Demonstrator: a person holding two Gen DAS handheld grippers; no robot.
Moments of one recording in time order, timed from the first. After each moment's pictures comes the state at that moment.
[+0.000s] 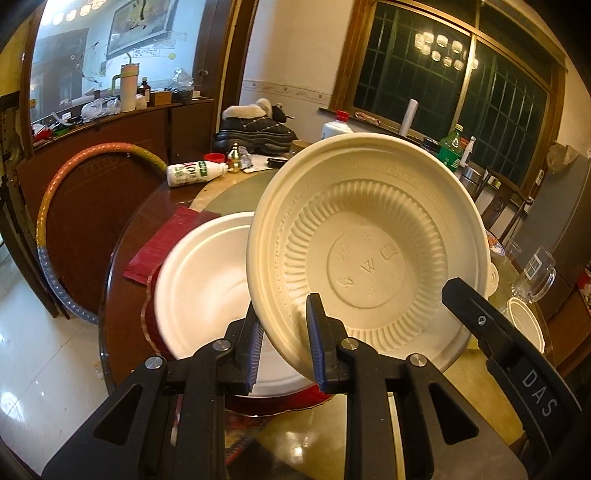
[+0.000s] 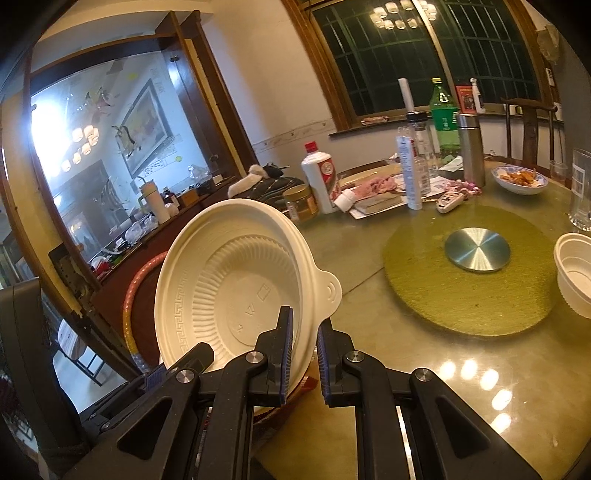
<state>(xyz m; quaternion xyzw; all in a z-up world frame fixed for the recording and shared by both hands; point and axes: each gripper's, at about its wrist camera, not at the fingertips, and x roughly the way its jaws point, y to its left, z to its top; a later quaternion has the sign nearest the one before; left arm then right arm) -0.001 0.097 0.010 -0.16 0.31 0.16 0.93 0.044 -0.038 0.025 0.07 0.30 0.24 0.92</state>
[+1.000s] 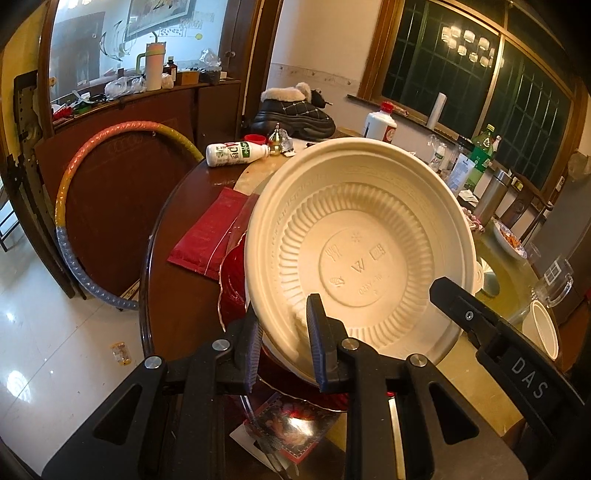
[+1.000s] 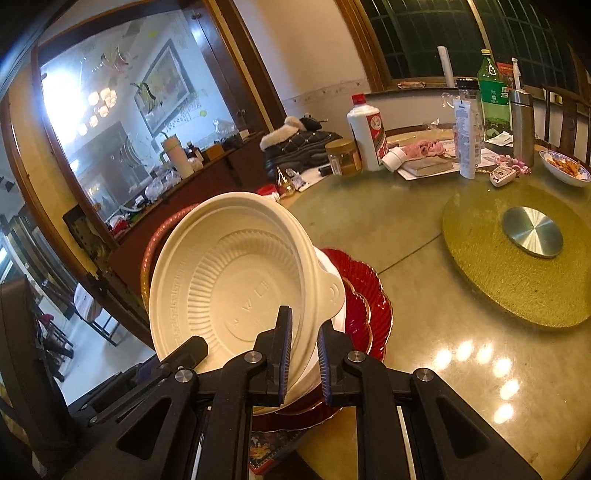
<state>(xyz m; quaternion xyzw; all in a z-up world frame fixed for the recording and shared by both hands) -0.012 0.145 -0.002 -0.17 0.34 0.19 0.90 0.053 0.025 0.003 0.04 0.37 0.29 0.88</state>
